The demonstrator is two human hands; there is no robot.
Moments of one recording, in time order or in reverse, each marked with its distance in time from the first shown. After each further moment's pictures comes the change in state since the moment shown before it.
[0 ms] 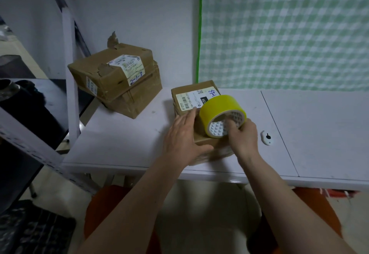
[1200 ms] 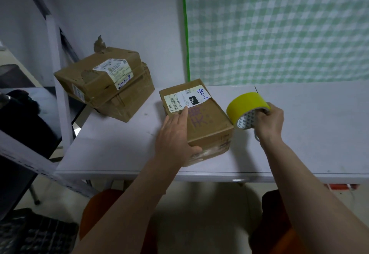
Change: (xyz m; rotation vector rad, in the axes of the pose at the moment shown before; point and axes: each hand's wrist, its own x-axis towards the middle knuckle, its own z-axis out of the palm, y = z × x) left_hand 0.005 0.026 -0.009 0.184 -0.093 -0.059; right_hand 0.068 0.037 -0.054 0.055 0.205 0.046
